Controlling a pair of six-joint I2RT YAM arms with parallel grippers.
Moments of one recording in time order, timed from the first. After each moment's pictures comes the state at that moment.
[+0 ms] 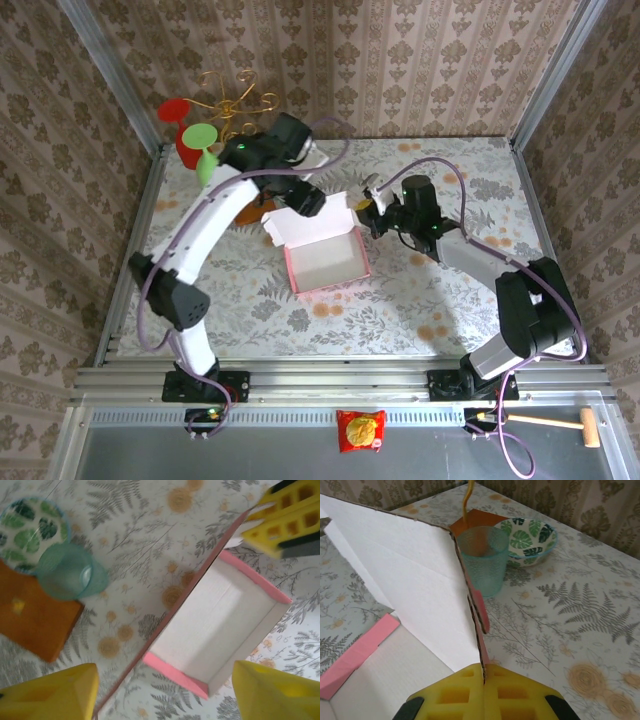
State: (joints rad) left arm -0.64 1.76 2.00 -1.29 0.02 0.10; right arm 0.34 1.54 0.92 0.16 -0.46 -0.21
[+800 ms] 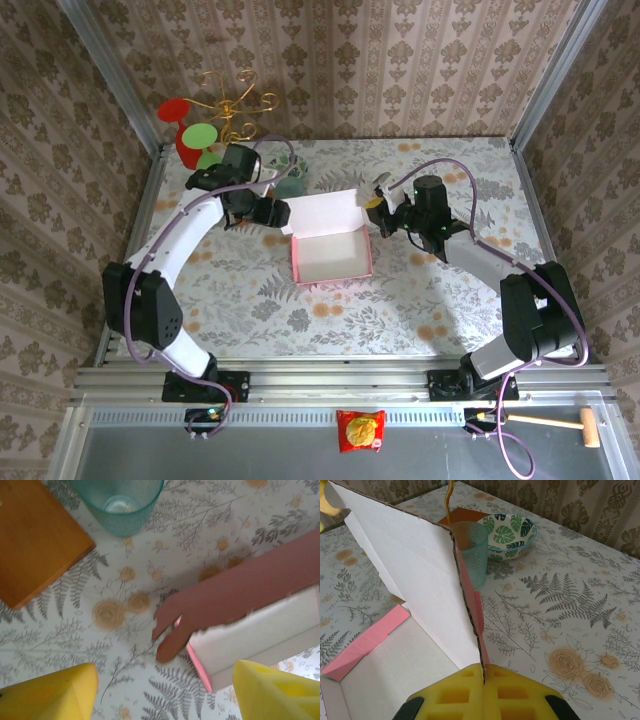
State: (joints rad) left arm -0.39 1.61 1.45 -0.91 0.22 -0.02; right arm 0.29 1.51 0.89 0.16 -0.48 -0.21
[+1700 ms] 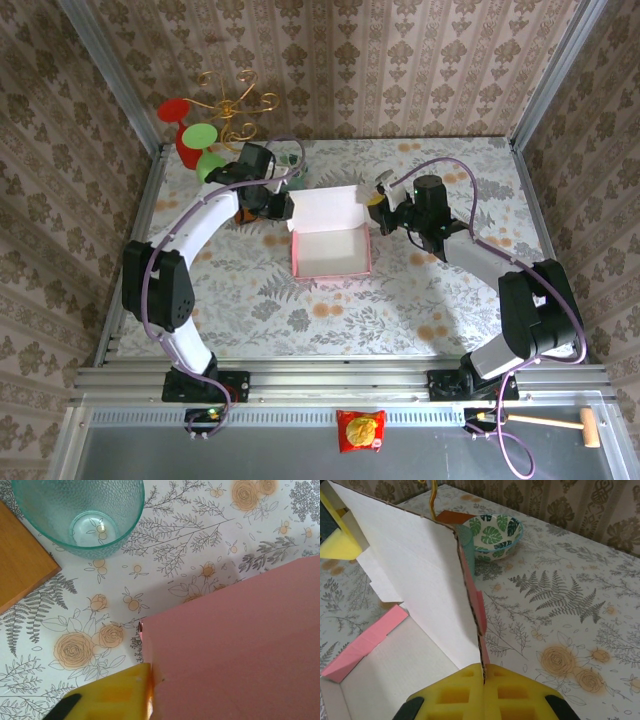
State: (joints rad) left arm -0.42 1.73 1.48 -0.81 0.26 -0.13; right arm 0.29 1.53 0.89 0.19 -0.44 -0.15
